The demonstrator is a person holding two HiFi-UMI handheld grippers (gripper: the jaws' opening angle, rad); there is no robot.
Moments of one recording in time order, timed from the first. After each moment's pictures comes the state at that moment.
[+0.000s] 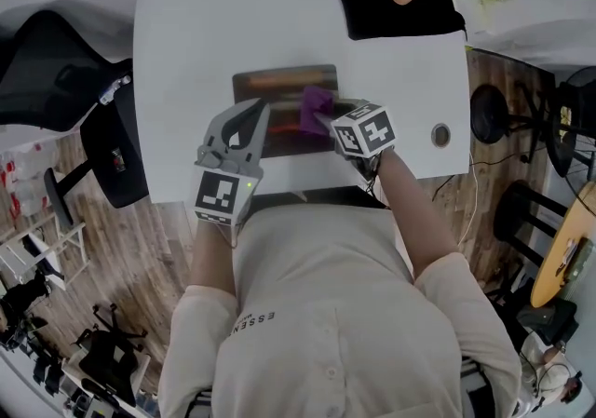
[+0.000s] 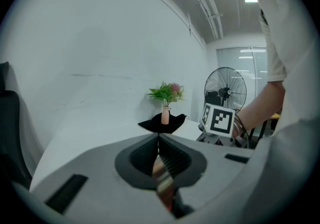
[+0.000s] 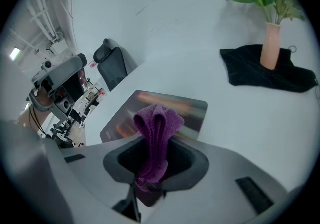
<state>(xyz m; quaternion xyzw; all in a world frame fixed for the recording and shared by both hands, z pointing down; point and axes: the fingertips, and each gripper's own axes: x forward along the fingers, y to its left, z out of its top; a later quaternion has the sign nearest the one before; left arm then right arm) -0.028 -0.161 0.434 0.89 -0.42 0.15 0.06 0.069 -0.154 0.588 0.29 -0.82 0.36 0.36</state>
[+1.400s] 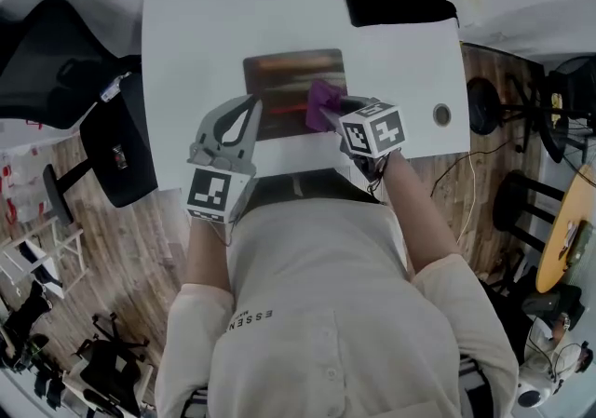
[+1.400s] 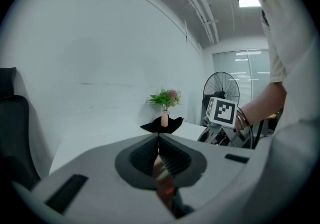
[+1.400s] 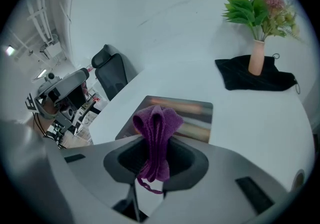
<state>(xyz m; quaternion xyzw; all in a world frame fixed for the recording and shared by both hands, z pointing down) -0.071 -0.118 0.412 0.90 -0.41 0.14 0.04 0.055 -0.115 0.543 0.34 -0.80 0.35 0.33</state>
